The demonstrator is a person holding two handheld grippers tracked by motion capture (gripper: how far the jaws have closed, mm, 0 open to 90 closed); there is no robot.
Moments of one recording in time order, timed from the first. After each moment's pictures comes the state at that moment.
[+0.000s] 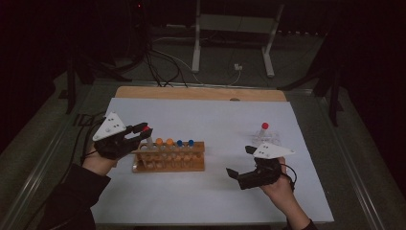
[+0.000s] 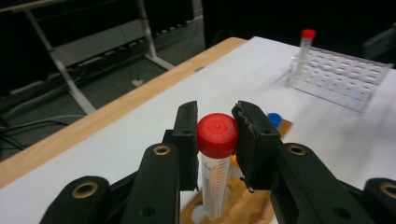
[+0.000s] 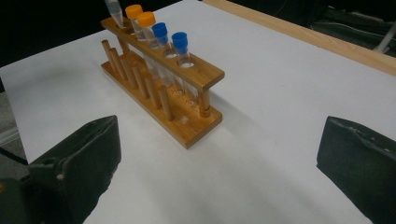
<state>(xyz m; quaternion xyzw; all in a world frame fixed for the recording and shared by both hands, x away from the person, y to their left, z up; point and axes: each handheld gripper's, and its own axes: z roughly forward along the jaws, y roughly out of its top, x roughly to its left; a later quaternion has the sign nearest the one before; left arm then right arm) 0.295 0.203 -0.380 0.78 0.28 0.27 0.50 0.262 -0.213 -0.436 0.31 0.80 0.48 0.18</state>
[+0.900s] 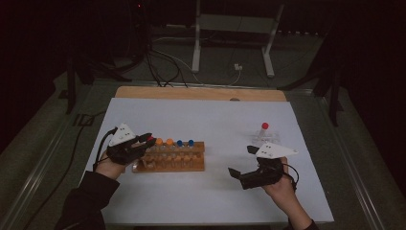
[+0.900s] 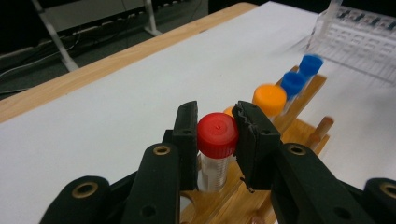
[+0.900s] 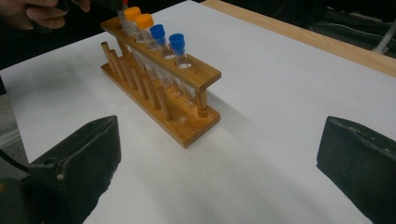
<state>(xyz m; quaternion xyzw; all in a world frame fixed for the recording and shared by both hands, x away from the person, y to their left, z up) 0.315 0.202 -0.447 0.79 0.31 0.24 0.47 0.261 -0.218 -0.435 0.31 0.80 0.49 0.18</state>
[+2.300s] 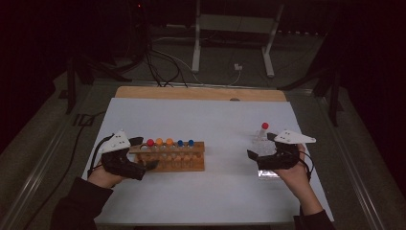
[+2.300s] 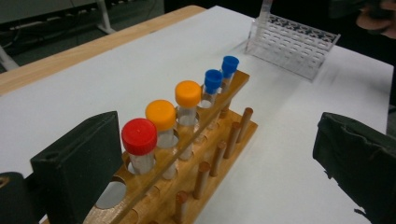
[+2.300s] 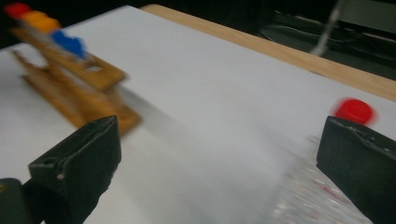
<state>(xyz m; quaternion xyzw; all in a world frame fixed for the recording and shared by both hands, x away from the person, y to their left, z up) 0.285 0.204 -0.431 0.81 0.27 0.16 0.50 0.304 -0.275 -0.441 0.37 0.77 0.47 0.24</state>
